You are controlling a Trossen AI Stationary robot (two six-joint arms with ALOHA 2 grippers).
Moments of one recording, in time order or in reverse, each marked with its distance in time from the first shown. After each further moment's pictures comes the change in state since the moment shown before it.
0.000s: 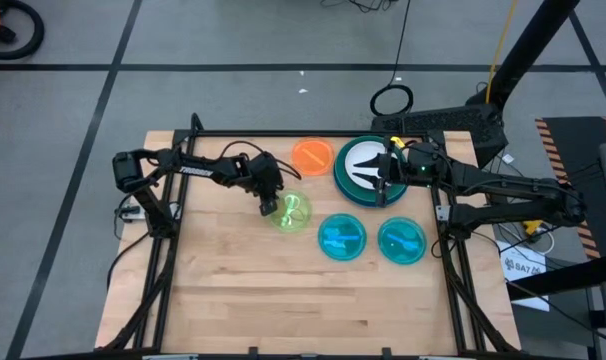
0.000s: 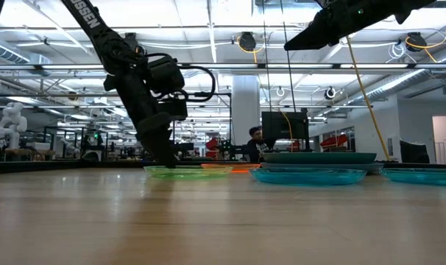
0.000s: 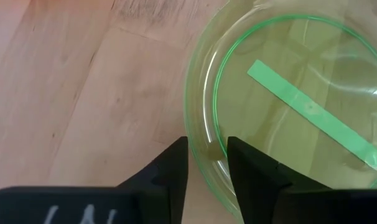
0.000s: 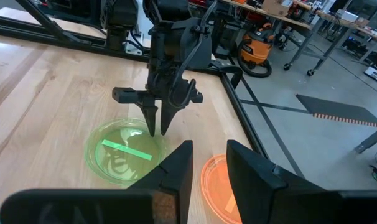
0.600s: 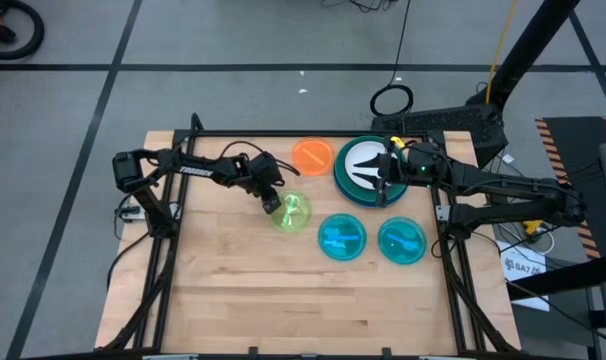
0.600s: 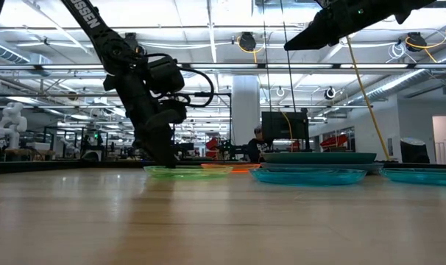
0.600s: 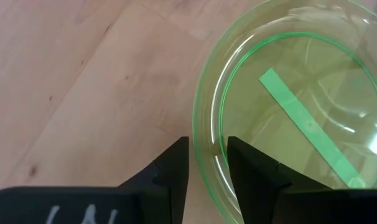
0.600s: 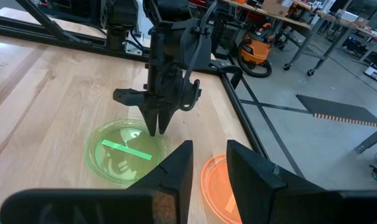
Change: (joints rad) left arm 0.000 0.000 0.000 -0.009 -0.001 -0.224; right arm 0.000 0.000 0.000 0.000 0.000 0.000
